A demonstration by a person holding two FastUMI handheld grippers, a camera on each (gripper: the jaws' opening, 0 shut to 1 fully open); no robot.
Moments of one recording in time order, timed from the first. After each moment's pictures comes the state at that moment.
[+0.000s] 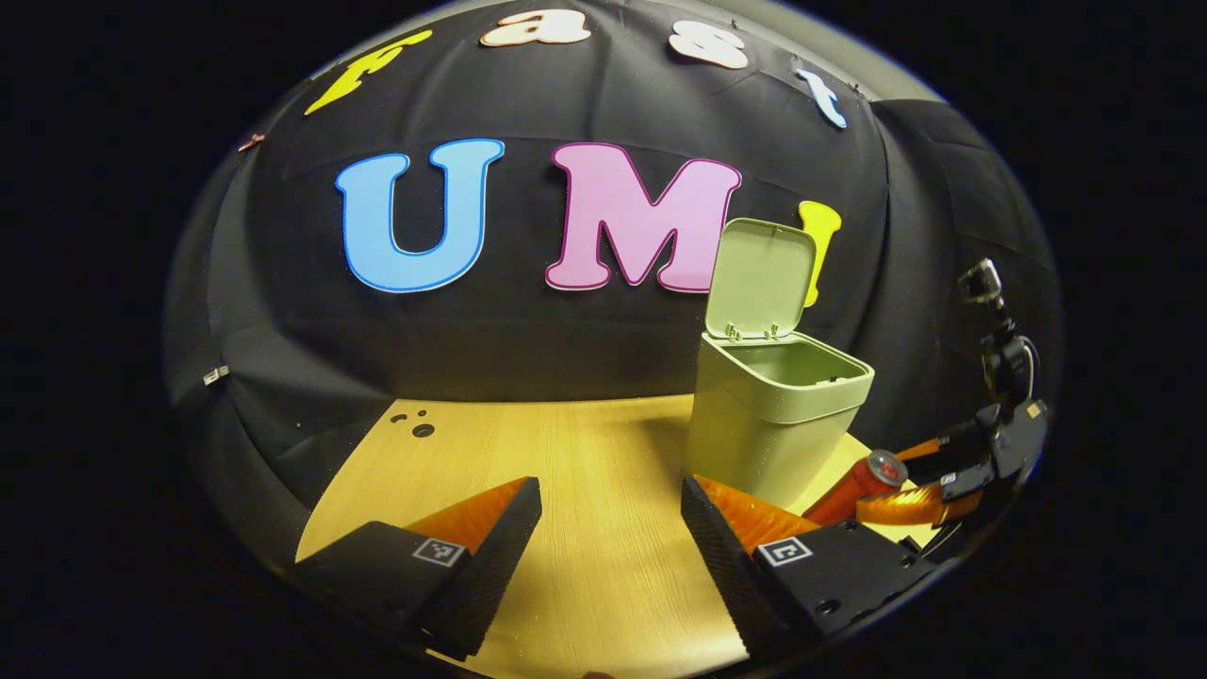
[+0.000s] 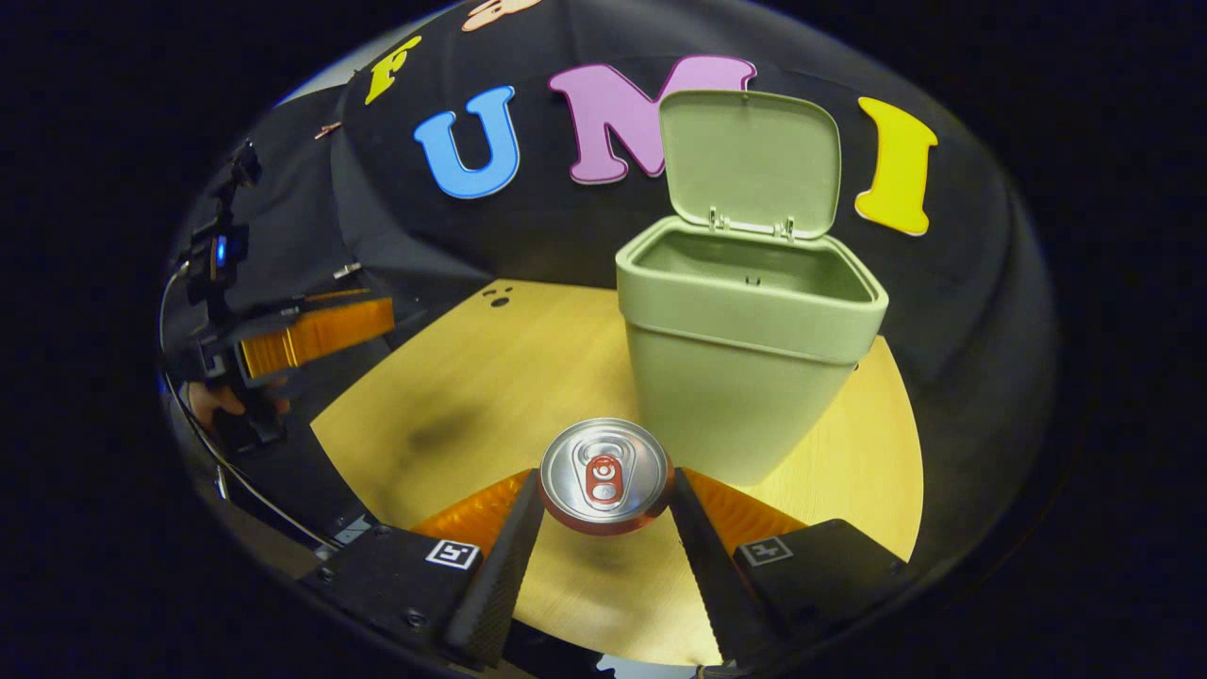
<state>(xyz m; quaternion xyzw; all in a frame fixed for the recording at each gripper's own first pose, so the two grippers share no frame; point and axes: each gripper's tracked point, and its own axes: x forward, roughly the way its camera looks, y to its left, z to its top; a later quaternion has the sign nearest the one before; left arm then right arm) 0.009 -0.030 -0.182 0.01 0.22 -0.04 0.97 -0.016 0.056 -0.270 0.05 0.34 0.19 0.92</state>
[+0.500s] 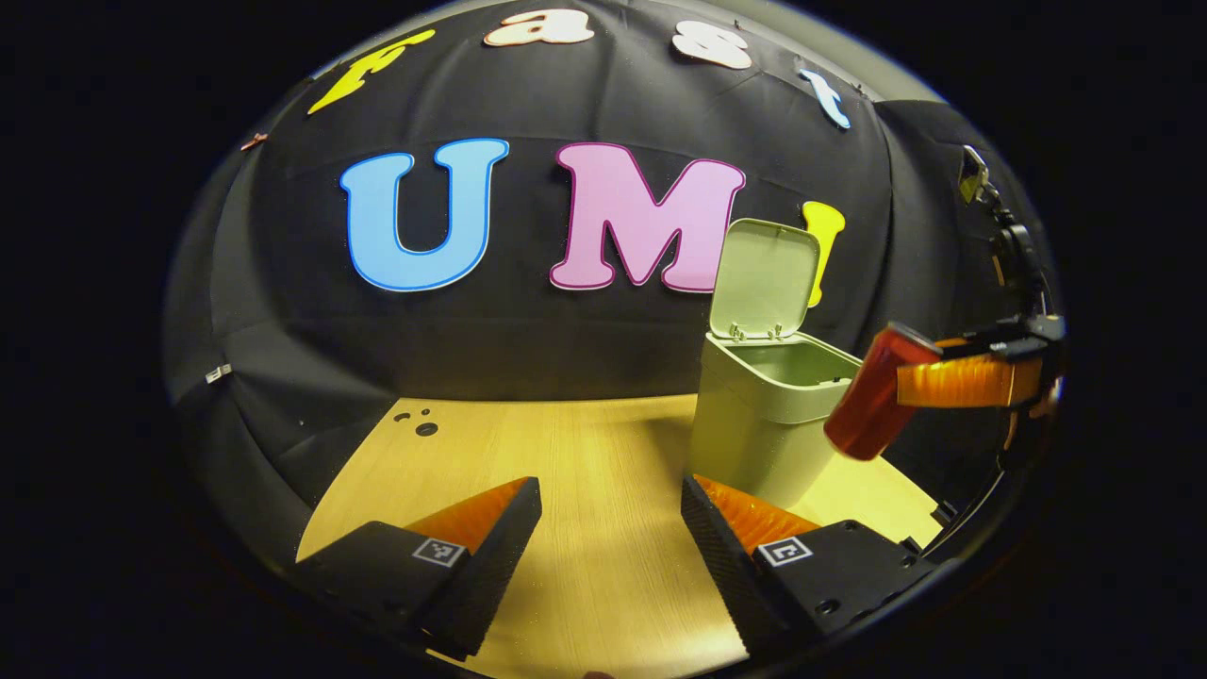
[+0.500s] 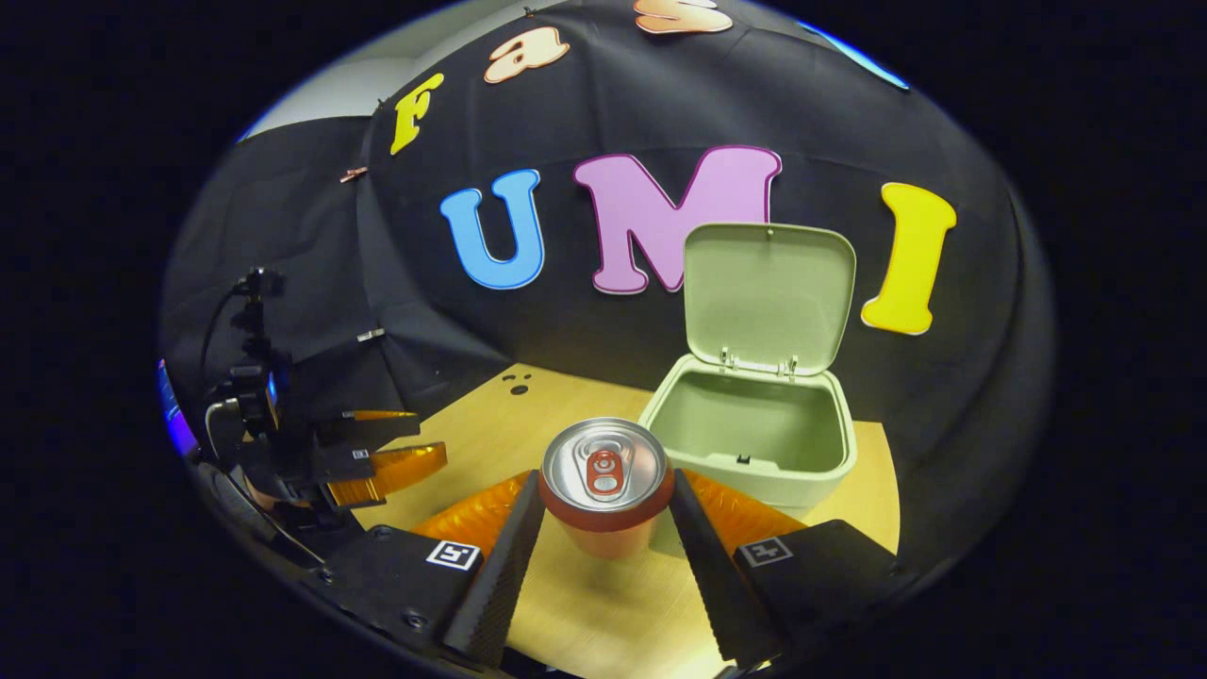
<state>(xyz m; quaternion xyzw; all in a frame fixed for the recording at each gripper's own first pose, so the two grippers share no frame) 0.008 -0.026 -0.183 0.01 0.22 -0.04 0.97 0.034 0.059 -0.157 0.06 0.23 0.20 0.95</state>
